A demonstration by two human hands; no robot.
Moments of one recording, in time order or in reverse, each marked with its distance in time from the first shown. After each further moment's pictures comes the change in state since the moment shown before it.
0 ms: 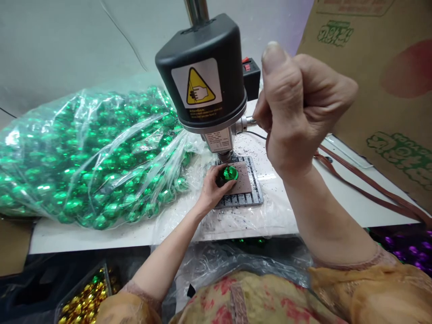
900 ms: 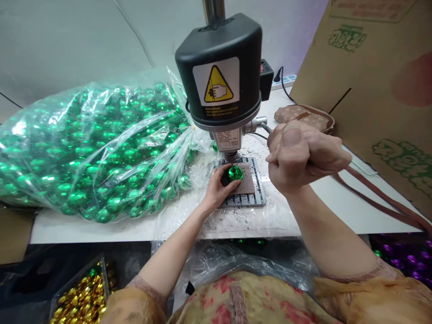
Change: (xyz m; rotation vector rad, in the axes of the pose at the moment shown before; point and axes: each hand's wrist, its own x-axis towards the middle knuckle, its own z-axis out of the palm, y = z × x) left_hand -0.003 0.002 0.008 -0.058 0.037 -0.059; right_hand -0.040 0.030 -0.021 -0.023 0.030 -0.277
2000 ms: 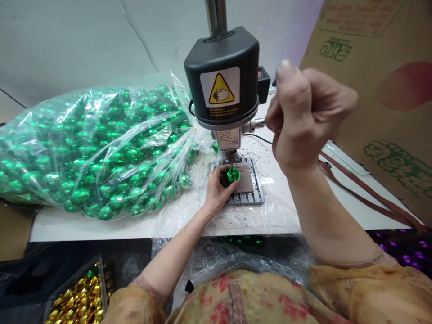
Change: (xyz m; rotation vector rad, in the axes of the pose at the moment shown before) left_hand -0.014 0.014 0.002 0.024 0.141 -0.028; right_hand 0.041 -0.011 0.020 0.120 -0.001 0.211
